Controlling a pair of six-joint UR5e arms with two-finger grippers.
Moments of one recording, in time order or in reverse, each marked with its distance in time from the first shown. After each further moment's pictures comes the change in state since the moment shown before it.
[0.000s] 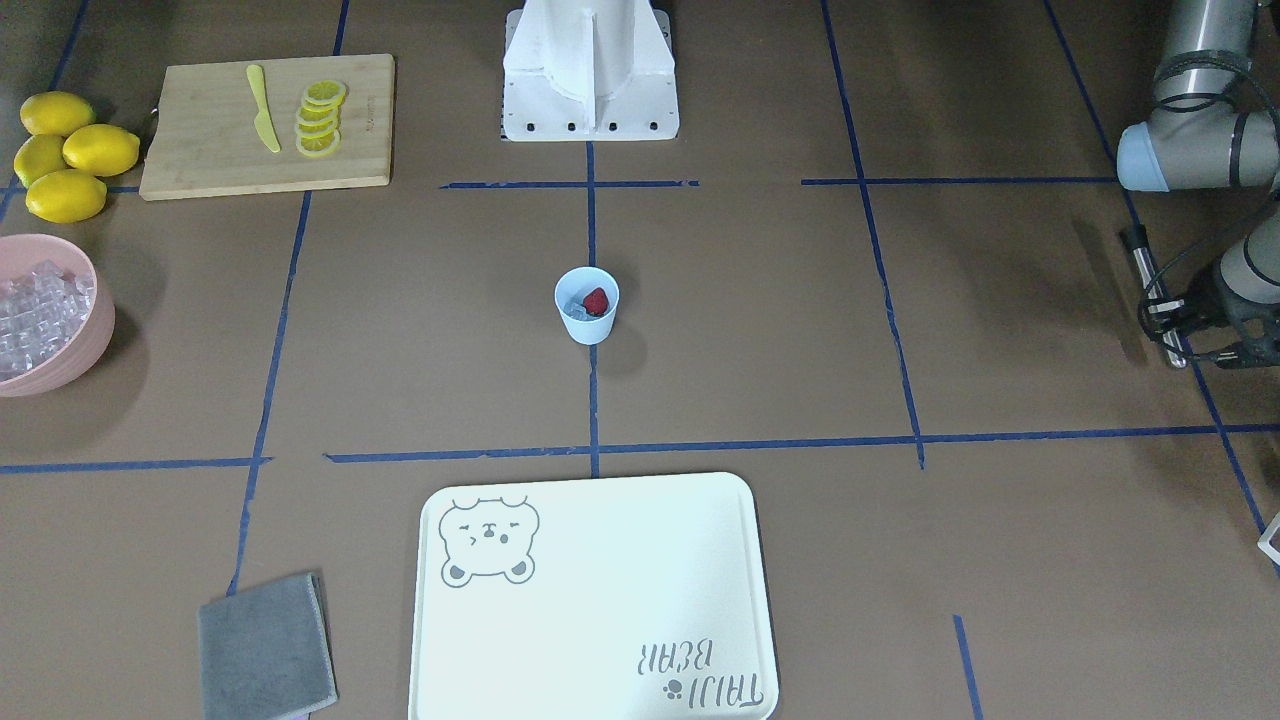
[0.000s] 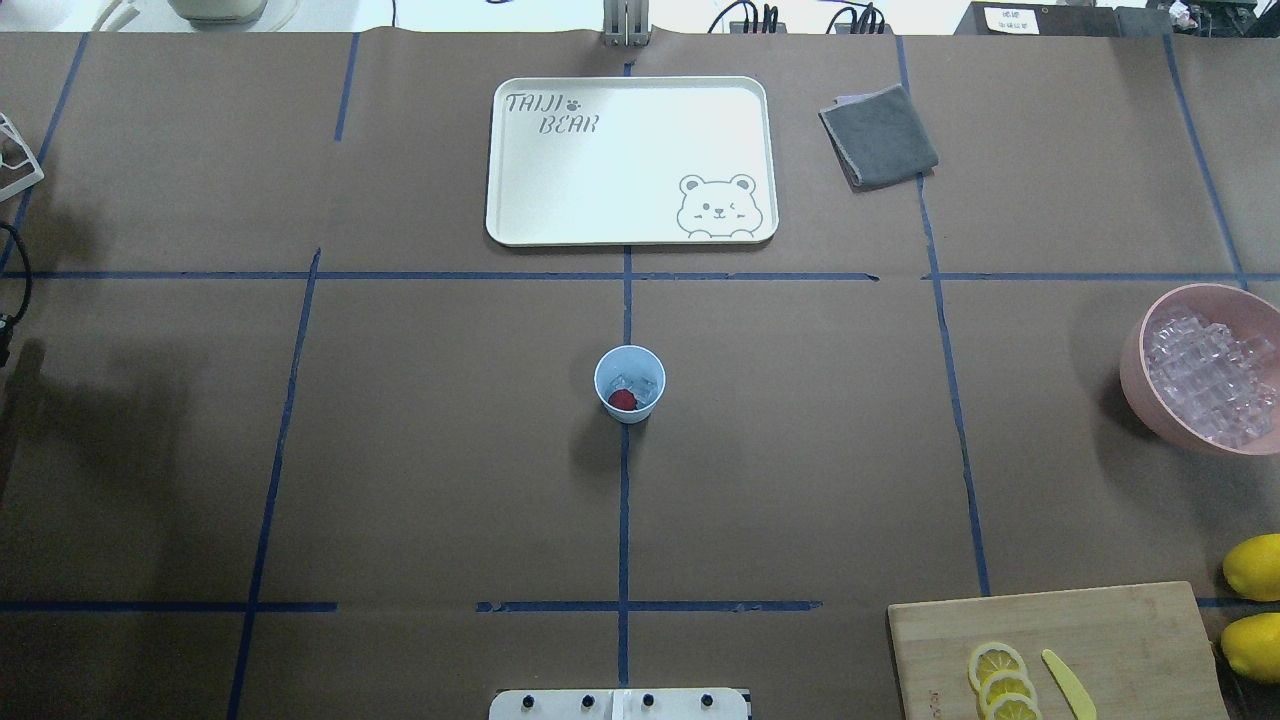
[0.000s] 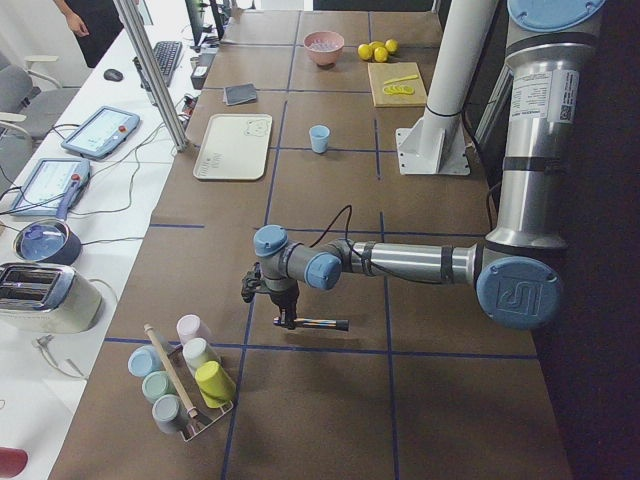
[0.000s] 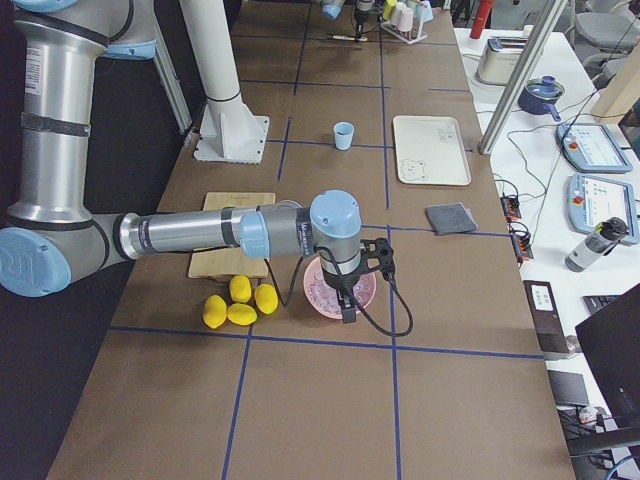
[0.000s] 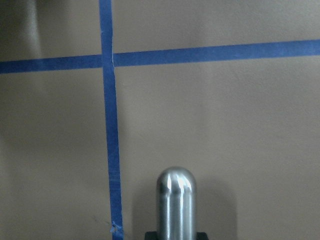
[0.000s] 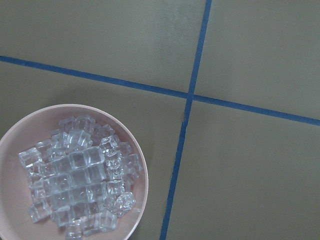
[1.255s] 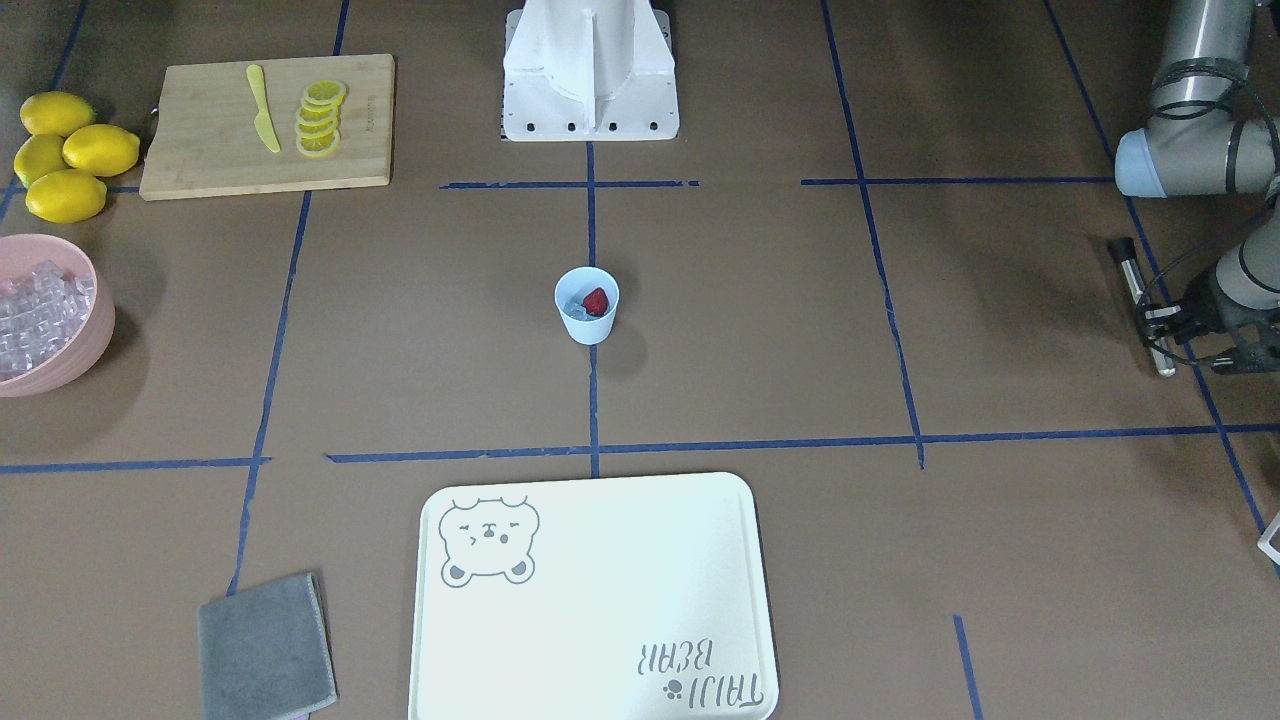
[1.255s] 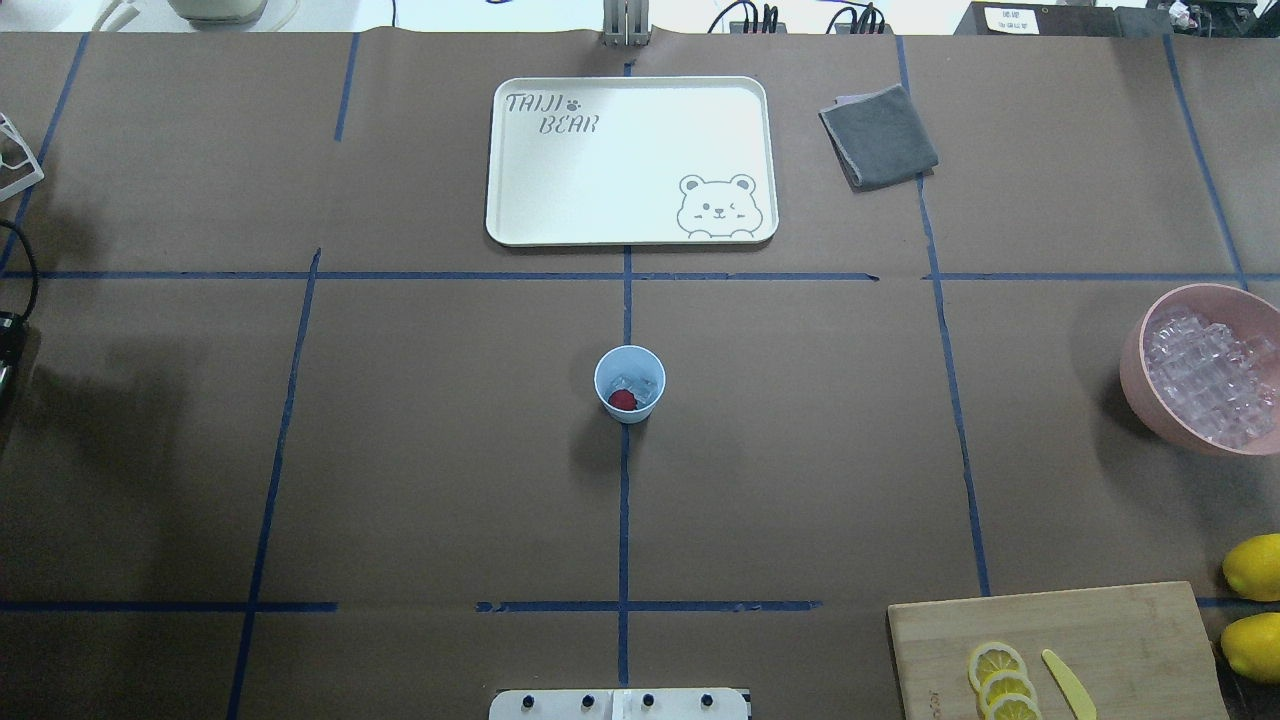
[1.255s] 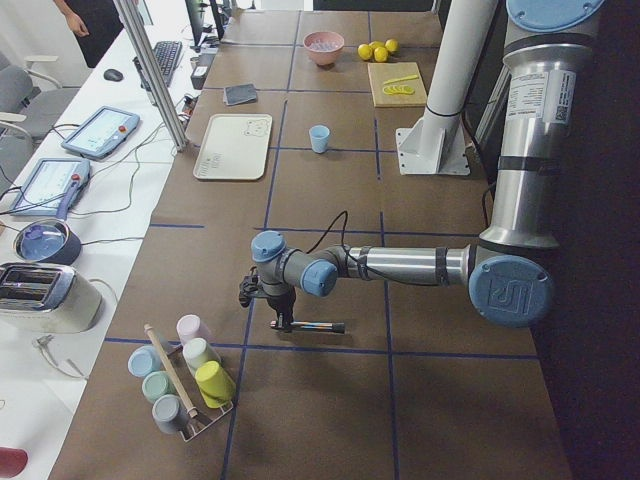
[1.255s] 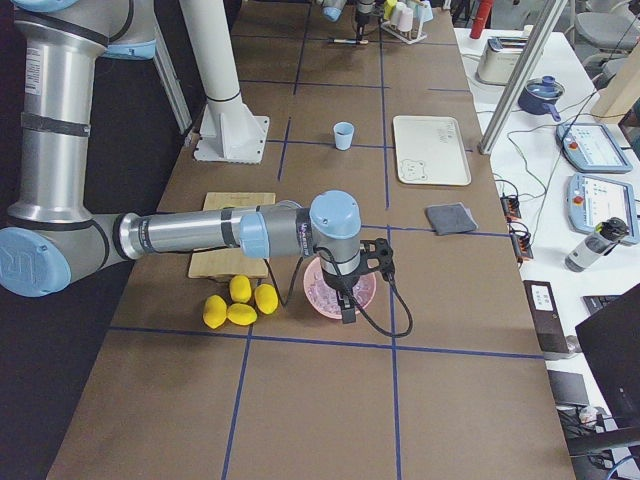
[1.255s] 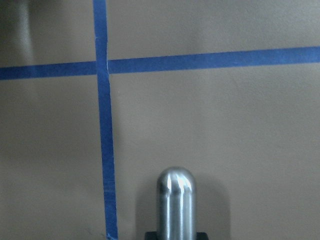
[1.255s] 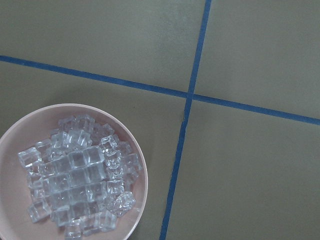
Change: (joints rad) left arm 0.005 -0.007 0.020 -0.031 0.002 -0.008; right arm 0.000 0.000 -0.001 0.000 0.000 0.000
